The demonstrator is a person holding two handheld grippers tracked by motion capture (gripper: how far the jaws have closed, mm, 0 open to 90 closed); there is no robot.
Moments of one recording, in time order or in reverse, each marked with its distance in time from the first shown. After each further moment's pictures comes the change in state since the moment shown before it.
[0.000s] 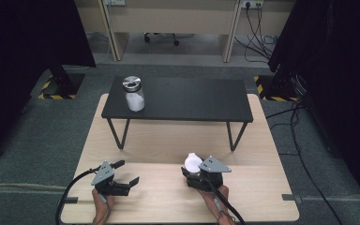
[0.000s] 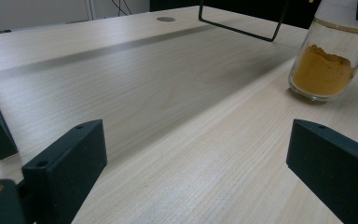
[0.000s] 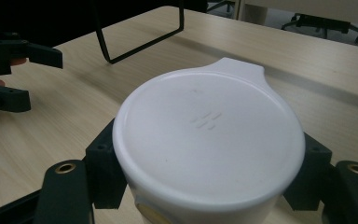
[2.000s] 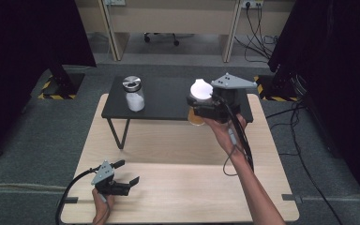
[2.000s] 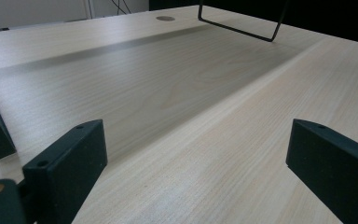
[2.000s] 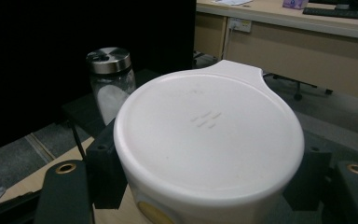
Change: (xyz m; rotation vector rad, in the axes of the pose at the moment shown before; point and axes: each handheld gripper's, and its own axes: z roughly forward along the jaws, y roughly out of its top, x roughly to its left) left arm 0.001 0.001 0.001 0.004 -0.005 -0.009; right arm -0.045 0.225 -0.048 -0.103 -0.028 -0.013
